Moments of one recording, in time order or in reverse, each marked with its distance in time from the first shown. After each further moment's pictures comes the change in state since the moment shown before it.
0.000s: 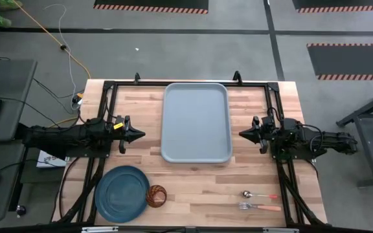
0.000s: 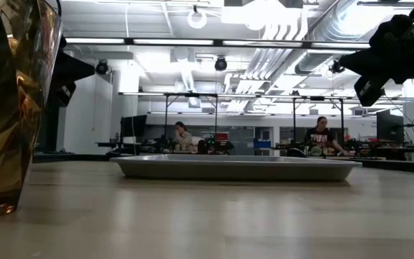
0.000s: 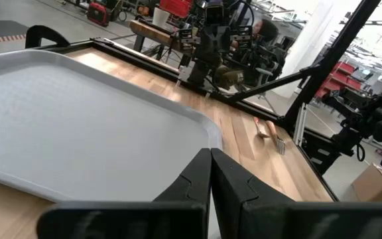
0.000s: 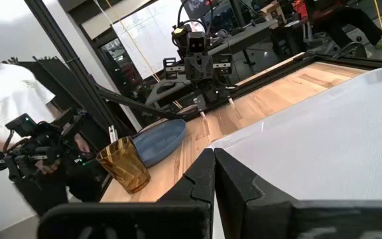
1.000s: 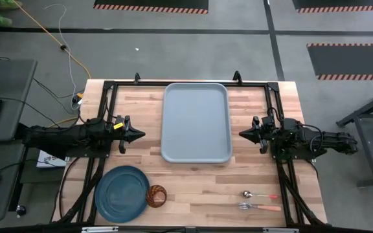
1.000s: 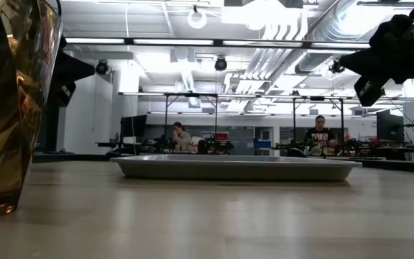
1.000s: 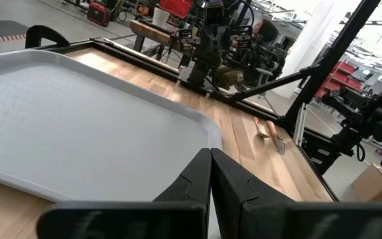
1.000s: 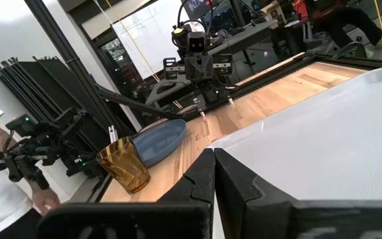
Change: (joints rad) left arm 0.000 0.000 0.000 0.000 0.000 0.000; right arm 0.000 0.000 0.000 0.000 0.000 0.000
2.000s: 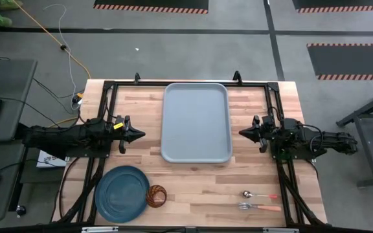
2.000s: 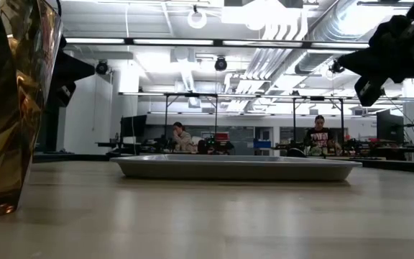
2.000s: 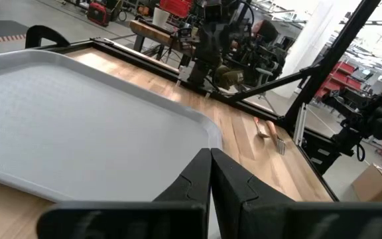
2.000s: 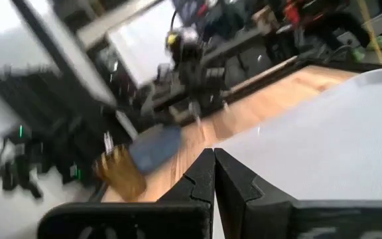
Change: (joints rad) left arm 0.000 0.000 0.000 0.000 0.000 0.000; right arm 0.000 0.001 0.000 0.043 0.058 0.049
